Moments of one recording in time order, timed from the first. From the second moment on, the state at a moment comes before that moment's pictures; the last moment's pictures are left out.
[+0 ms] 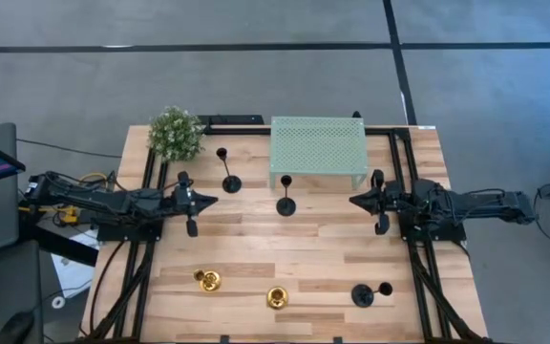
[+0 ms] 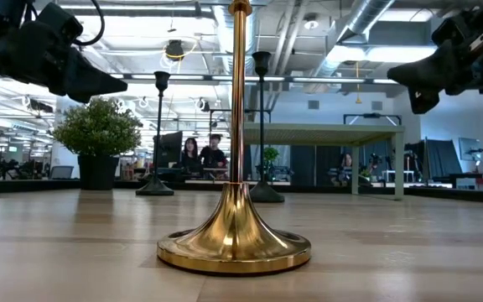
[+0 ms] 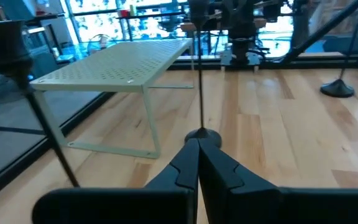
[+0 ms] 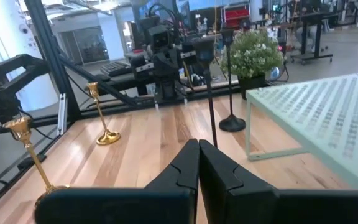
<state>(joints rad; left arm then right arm) -0.18 0.25 0.08 0.18 -0.43 0.07 -0.01 0.19 0.04 0.13 0.05 0.14</state>
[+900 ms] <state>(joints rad) -0.18 0.49 0.08 0.25 -0.76 -0.01 -0.02 0.29 0.05 0.25 0.05 0.09</state>
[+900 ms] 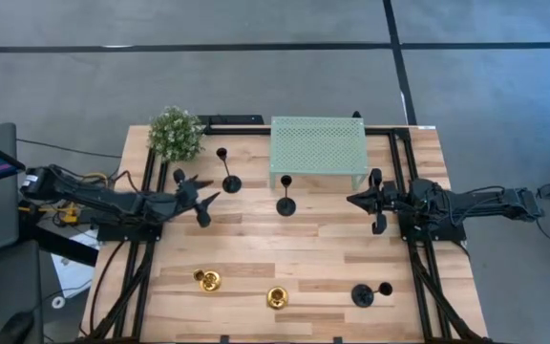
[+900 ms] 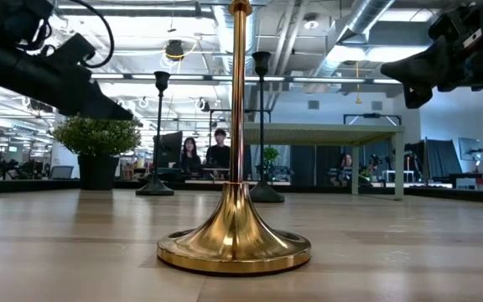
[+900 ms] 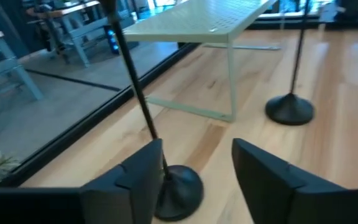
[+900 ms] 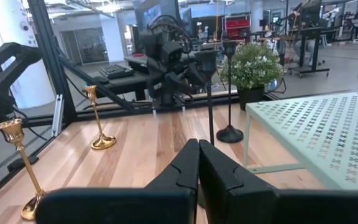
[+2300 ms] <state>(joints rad) 0.26 1.19 0.08 0.97 -0.42 -0.14 -0.02 0.29 0.05 0.30 0.05 0.09</state>
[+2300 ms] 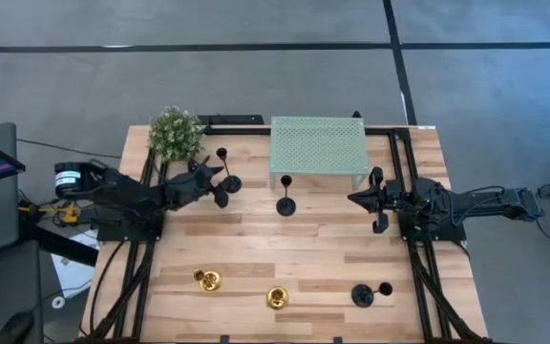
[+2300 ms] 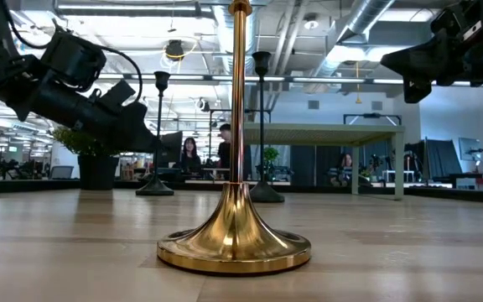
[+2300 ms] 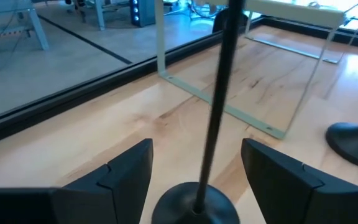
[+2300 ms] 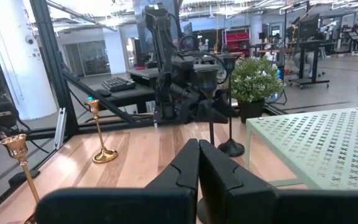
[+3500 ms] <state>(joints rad) 0.28 1.31 0.08 1.12 -0.35 -0.13 -0.02 0.29 0.05 0.32 0.05 0.09</state>
